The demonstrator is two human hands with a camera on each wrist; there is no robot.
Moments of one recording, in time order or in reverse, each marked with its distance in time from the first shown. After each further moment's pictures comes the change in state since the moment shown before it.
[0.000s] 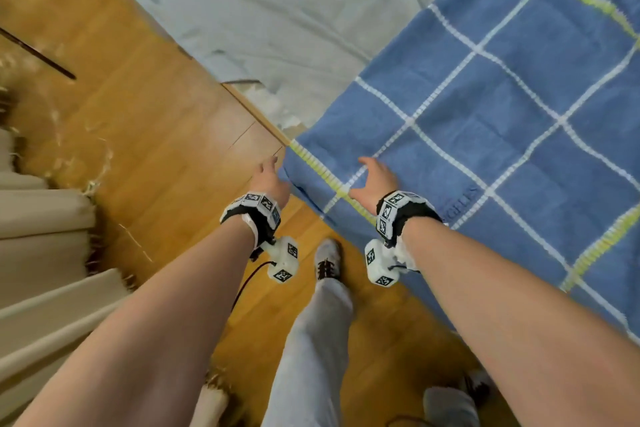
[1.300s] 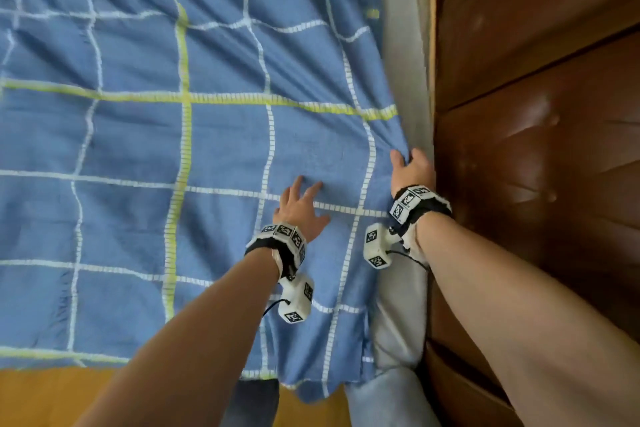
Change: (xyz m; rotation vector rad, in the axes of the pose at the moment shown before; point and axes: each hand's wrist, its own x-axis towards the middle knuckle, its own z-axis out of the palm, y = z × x) left_hand -0.422 0.510 0.615 0.785 -0.314 0.753; right_hand -0.266 0.783 -0.380 0.788 0.898 0.676
